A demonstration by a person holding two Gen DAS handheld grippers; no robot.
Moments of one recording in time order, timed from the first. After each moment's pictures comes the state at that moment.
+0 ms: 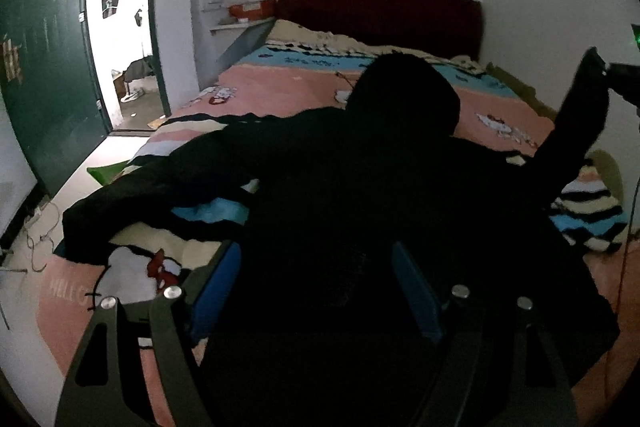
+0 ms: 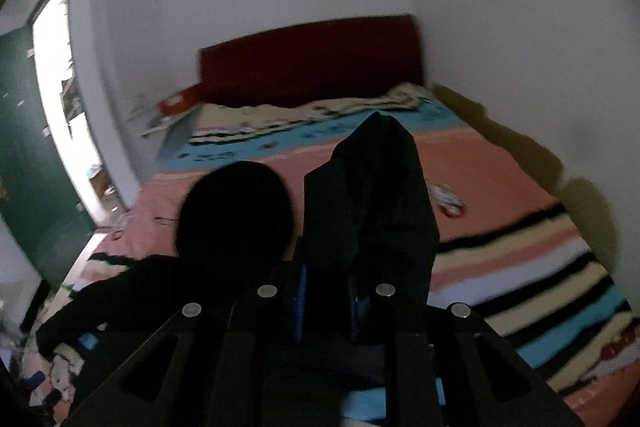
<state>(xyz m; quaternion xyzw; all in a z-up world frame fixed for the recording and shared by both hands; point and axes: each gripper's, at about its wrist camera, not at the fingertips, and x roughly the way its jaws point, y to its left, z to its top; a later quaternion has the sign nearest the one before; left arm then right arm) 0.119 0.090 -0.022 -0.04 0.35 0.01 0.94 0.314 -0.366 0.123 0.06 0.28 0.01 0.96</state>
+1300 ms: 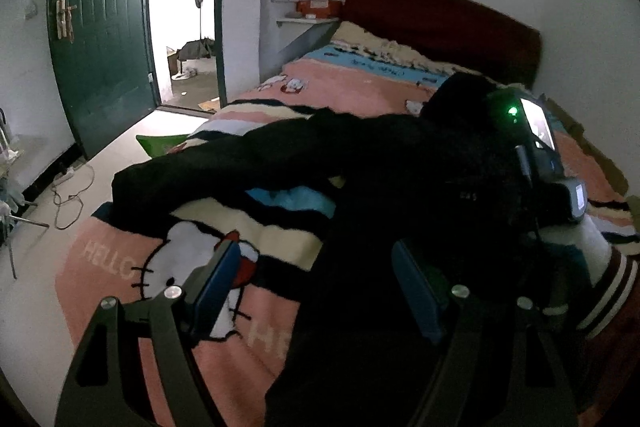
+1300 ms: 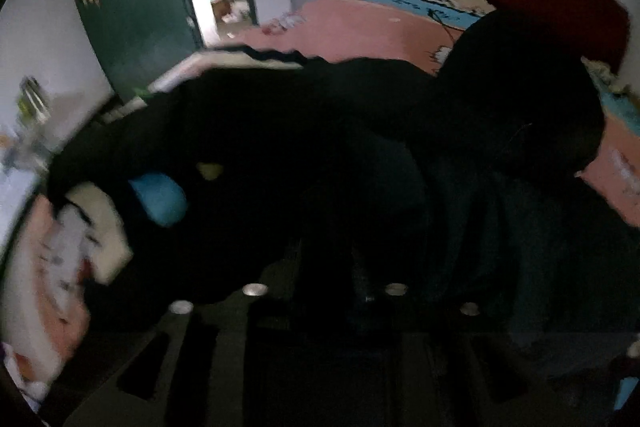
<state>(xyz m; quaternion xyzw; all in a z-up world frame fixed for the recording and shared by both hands) 0.104 0.158 -0.034 -0.08 0.34 0.10 0.93 0.335 -0.008 -0.082 -0.09 0.45 0.25 0.85</state>
